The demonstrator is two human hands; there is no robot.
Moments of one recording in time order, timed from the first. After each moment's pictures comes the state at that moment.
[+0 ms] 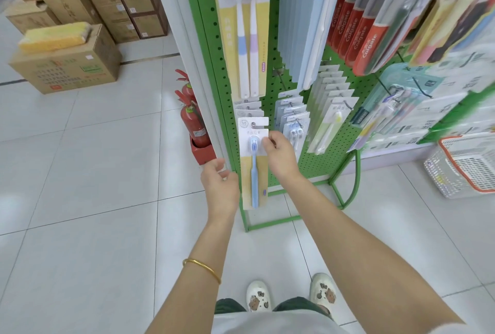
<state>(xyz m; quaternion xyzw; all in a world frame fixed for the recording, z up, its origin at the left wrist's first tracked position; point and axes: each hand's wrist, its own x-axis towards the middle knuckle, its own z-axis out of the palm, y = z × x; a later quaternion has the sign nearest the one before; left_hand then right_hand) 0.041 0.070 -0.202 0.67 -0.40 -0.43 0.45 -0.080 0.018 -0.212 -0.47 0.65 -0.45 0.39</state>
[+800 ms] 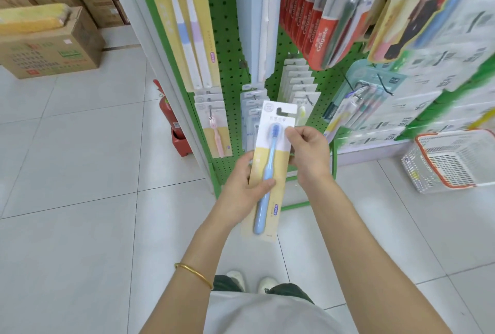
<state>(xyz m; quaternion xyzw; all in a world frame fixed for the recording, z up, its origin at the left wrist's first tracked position) -0.042 0.103 -0.189 0.49 -0.56 -0.58 0.32 -0.184 0.065 -0.178 -0.29 0.64 -0.57 0.43</state>
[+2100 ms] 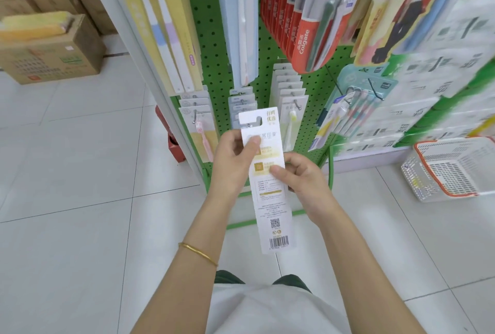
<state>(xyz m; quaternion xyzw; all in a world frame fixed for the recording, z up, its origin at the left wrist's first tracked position) -0.083 0.068 -0.167 0.54 -0.48 -0.51 0.46 -0.221 0.106 -0.195 -0.41 0.47 -0.52 0.58</state>
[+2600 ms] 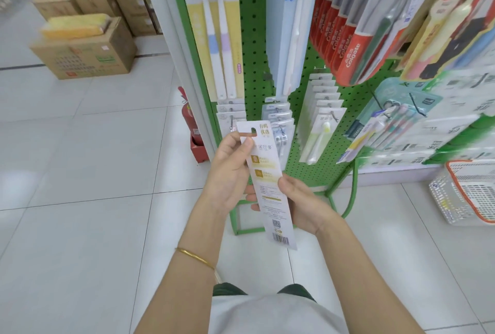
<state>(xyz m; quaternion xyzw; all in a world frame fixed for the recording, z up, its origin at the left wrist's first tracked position) -0.024 0.062 -0.156 0.38 -0.35 -0.67 0.53 -0.169 0.086 -0.216 -0.38 0.33 -0.38 0.78</state>
